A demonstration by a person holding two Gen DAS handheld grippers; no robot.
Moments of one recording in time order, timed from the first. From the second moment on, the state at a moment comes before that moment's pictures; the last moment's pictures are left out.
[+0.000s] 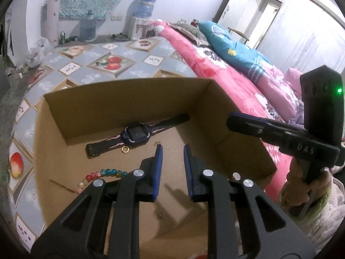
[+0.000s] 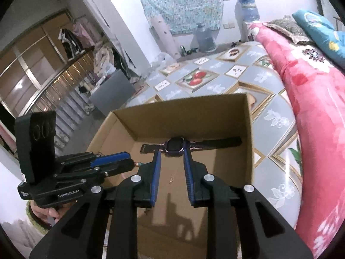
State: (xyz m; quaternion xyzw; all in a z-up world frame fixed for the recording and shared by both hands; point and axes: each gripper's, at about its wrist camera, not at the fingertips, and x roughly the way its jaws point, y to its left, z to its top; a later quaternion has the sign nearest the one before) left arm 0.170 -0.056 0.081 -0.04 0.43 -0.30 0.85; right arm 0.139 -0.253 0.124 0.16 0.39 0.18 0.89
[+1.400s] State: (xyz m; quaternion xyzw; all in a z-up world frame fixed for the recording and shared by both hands) left arm 0.041 -0.091 -0.022 0.16 0.39 -0.31 0.85; right arm -0.021 -0.237 0.019 0.24 0.43 0.26 0.83
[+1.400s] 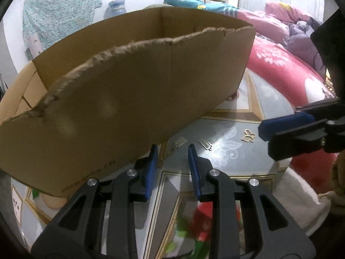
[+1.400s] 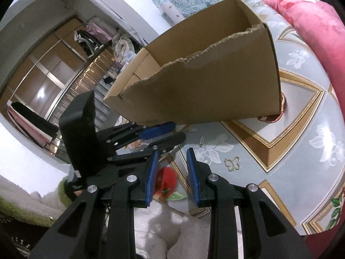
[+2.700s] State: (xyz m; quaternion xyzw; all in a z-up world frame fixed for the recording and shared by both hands) left arm 0.030 -0.046 0.007 0.05 0.38 -0.31 0.87; right arm -0.007 -0.206 0.009 0.13 0.43 0.19 0.87
